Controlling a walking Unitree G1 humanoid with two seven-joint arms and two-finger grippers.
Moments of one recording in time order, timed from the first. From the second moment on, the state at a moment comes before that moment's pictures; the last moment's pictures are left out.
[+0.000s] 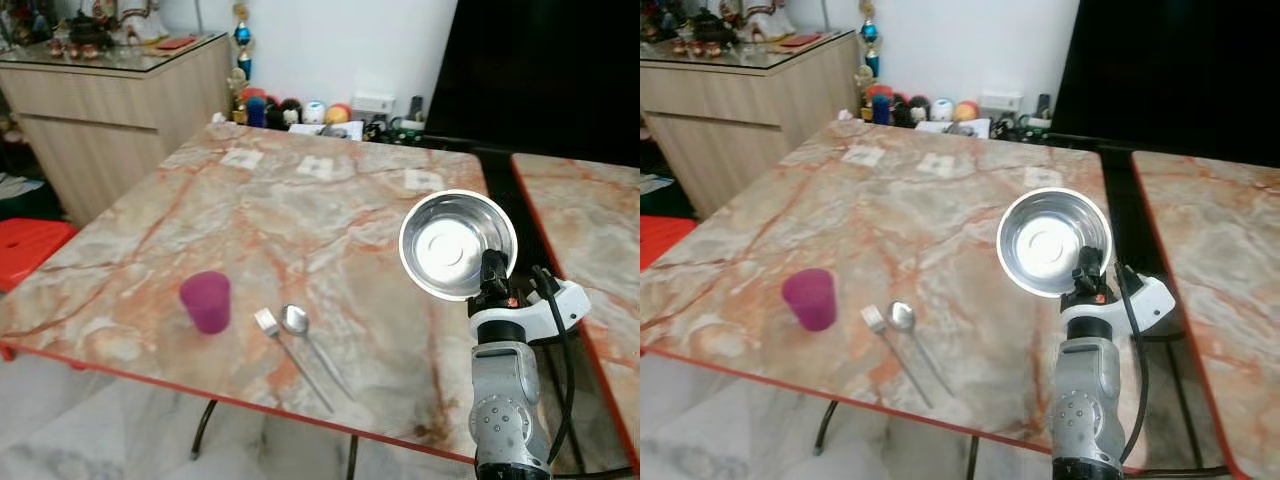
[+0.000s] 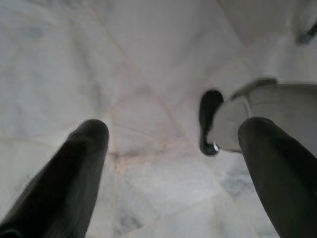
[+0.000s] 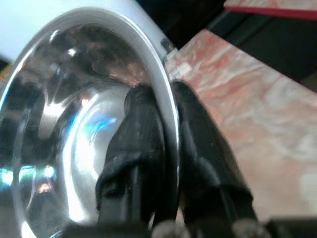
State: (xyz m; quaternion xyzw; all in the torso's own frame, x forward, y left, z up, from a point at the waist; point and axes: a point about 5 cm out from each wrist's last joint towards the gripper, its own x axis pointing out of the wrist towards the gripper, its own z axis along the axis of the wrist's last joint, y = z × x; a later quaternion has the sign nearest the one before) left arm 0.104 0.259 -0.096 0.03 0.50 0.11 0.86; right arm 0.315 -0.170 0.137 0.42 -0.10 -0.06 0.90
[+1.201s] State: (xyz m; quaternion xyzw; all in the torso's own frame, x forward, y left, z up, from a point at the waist) left arm 0.104 0.259 -0.095 0.03 0.50 0.10 0.86; right arm 0.312 -0.177 0.135 0.42 -0.11 -0.09 0.90
